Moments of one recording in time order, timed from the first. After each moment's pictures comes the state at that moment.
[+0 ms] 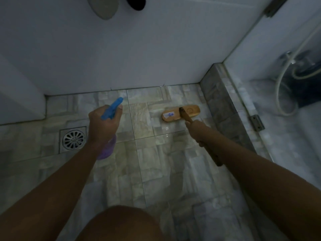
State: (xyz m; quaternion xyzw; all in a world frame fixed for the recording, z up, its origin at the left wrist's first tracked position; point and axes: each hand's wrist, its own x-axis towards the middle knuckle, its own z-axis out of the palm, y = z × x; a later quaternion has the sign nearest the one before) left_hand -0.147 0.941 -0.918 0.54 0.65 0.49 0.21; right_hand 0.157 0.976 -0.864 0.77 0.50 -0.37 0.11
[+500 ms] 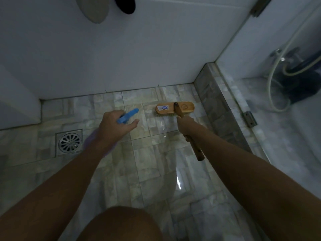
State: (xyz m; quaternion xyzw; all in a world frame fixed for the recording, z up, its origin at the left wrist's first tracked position) left_hand -0.123 0.949 -0.924 0.64 0.62 0.36 0.27; right_hand 0.146 0.987 -0.880 0.79 0.47 -0.40 0.01
